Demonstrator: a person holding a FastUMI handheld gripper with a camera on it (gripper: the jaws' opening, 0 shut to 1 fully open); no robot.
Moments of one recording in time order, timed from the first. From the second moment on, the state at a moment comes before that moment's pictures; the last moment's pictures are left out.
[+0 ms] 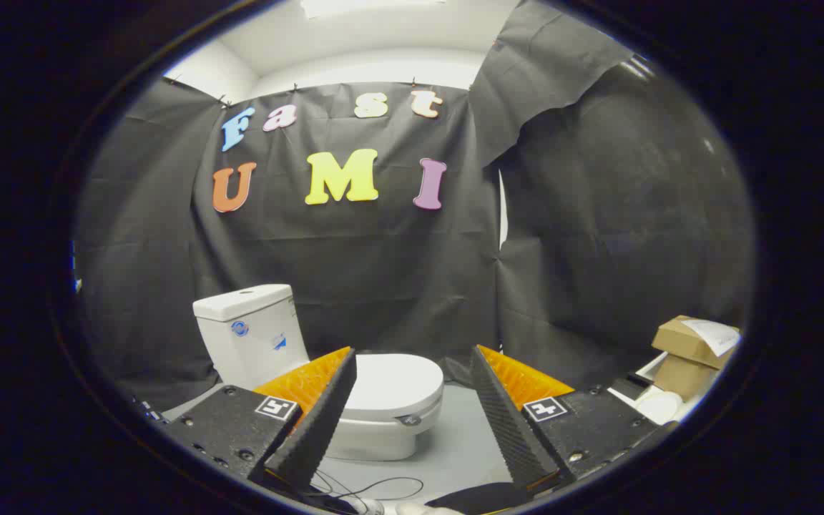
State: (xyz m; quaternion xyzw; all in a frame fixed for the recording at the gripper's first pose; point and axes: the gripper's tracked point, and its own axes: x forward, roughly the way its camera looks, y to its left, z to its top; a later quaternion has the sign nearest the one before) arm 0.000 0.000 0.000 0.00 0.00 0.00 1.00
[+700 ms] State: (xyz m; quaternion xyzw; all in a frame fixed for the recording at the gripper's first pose) arm 0.003 -0.004 0.004 0.00 0.00 0.00 1.00
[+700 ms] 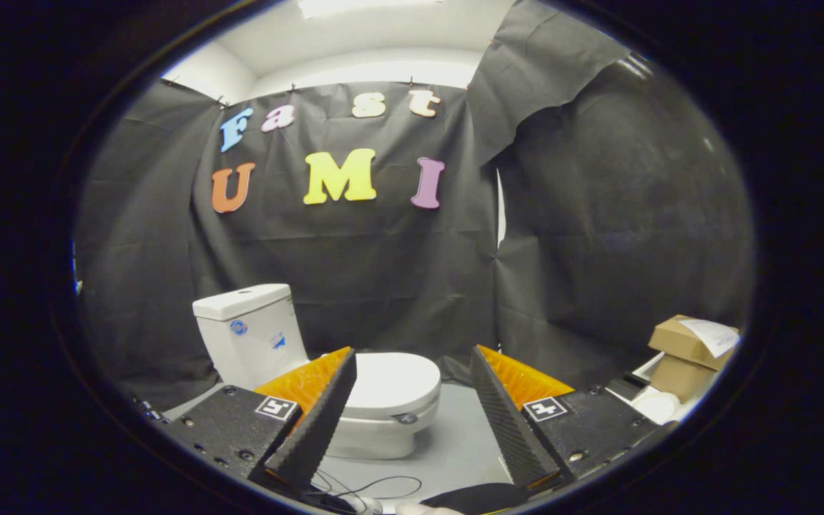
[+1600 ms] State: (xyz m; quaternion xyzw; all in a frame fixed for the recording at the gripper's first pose) arm 0.208 0.023 -0.022 0.12 0.03 0.04 0.99
